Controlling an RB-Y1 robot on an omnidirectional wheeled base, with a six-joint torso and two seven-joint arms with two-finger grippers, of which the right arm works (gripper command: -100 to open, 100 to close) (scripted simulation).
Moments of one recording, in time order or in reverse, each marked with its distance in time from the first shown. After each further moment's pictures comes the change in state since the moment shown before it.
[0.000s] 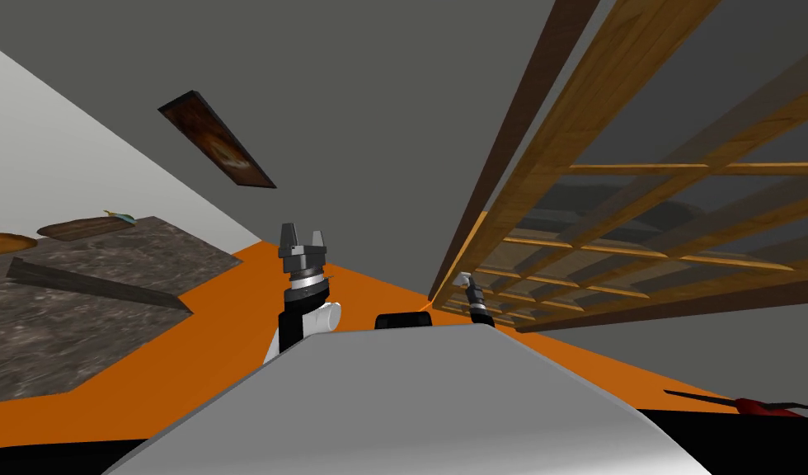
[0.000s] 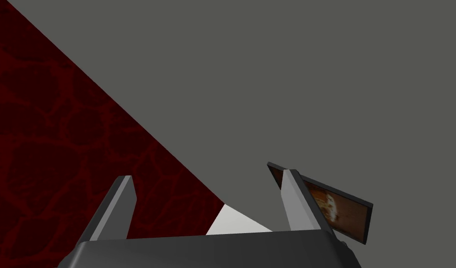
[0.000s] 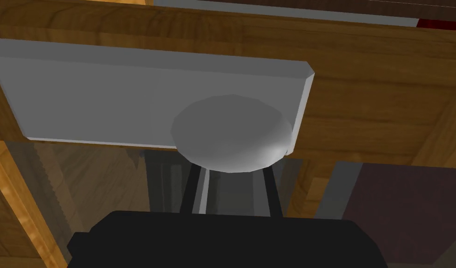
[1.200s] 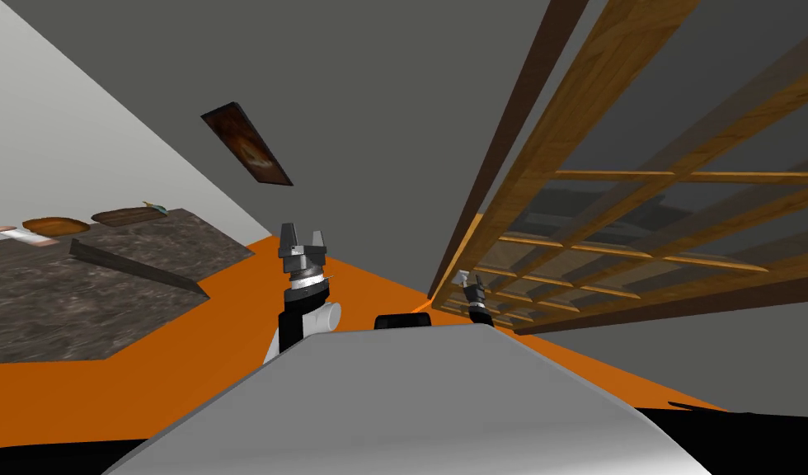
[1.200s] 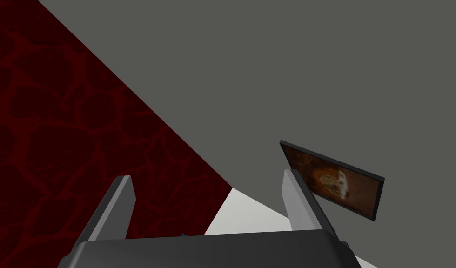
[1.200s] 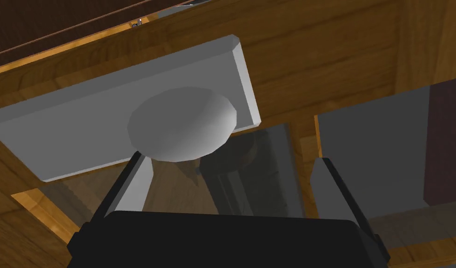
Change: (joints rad) arm -0.011 -0.003 0.037 -0.010 -0.112 0.009 -0.301
